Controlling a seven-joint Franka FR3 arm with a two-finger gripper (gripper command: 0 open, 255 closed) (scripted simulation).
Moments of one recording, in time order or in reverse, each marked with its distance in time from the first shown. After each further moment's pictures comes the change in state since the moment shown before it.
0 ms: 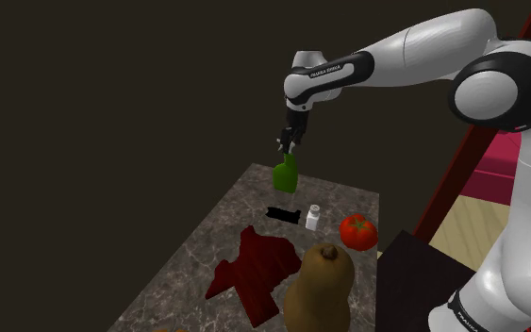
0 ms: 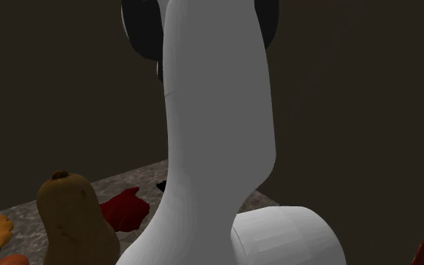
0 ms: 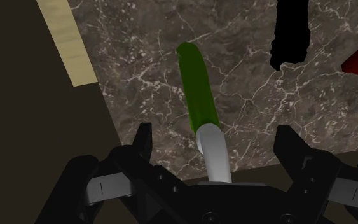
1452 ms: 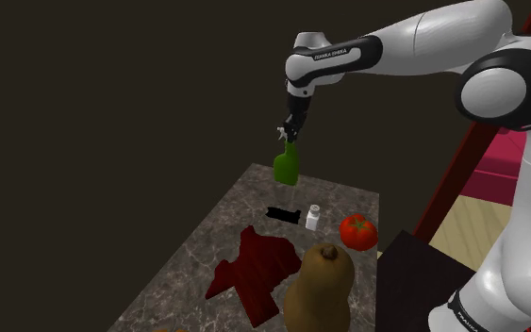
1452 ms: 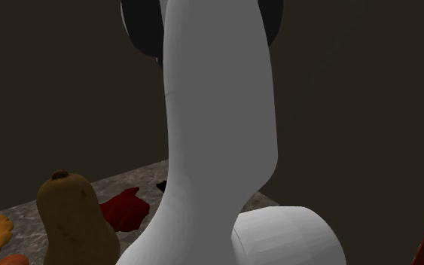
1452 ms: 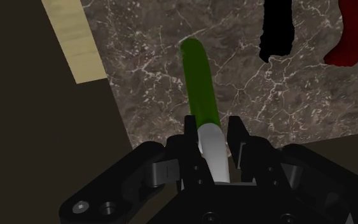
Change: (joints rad) arm -0.001 -0.025 -0.004 0.088 -0.011 -0.111 0.013
